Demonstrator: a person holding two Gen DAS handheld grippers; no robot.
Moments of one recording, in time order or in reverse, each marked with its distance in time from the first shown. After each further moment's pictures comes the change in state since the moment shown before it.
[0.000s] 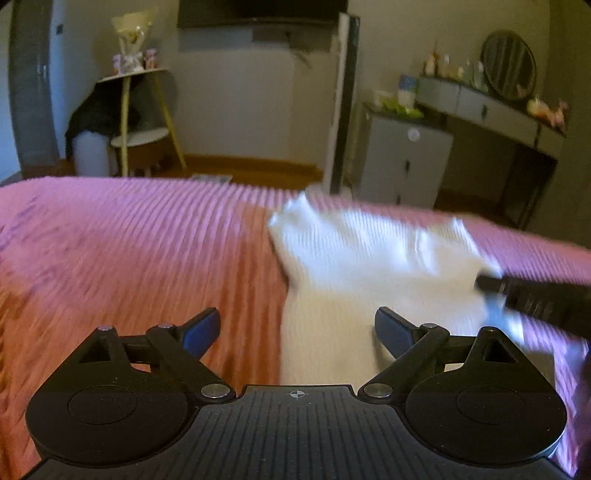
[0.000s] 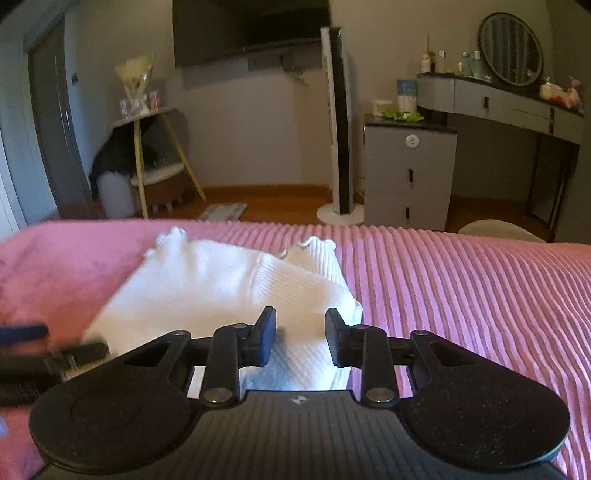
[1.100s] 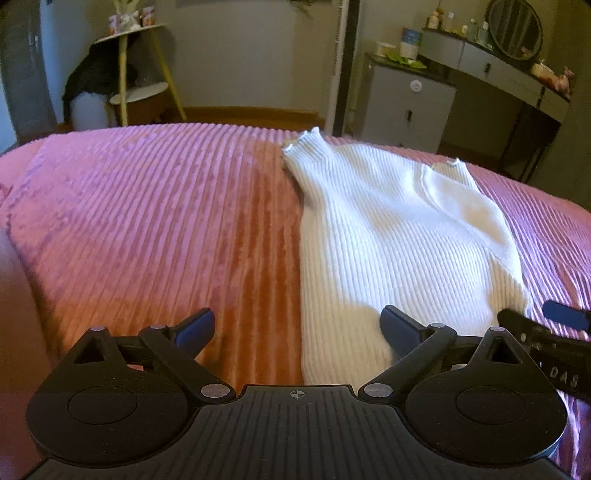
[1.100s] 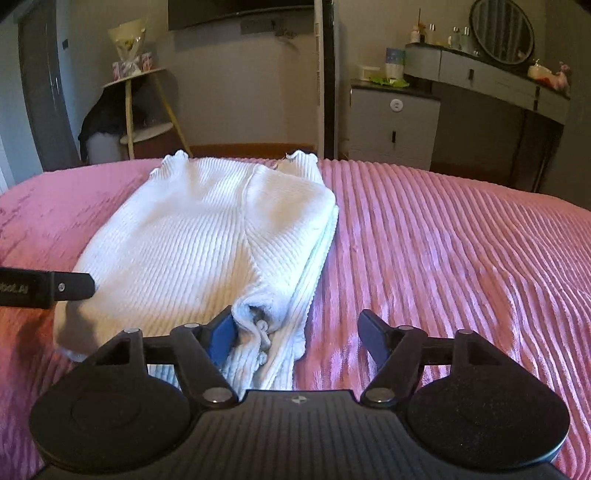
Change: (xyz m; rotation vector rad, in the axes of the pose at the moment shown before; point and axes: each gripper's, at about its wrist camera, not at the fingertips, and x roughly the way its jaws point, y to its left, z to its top) left arm -0.031 0.017 -0.028 0.029 0.188 0.000; right arm -0.060 0.001 -0.063 -0.010 0.115 -0.051
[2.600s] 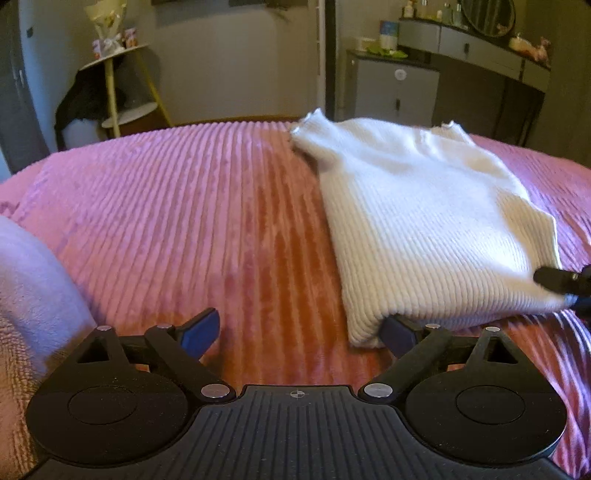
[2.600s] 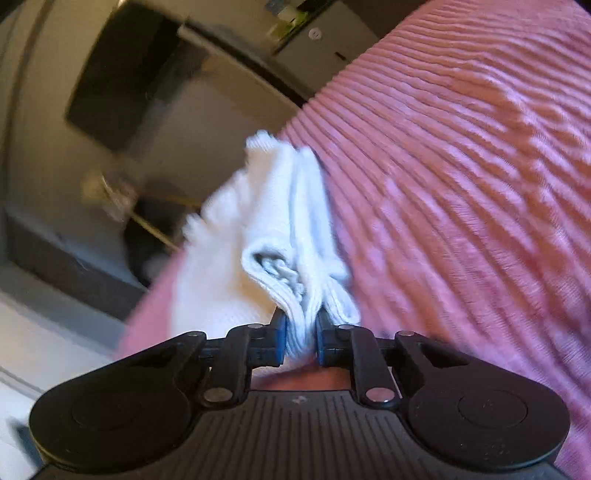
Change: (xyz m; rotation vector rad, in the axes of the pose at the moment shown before) left arm -0.006 0.019 -0.041 0.120 -0.029 0.021; right arm -0.014 -0.056 -0.051 0.734 0.057 0.336
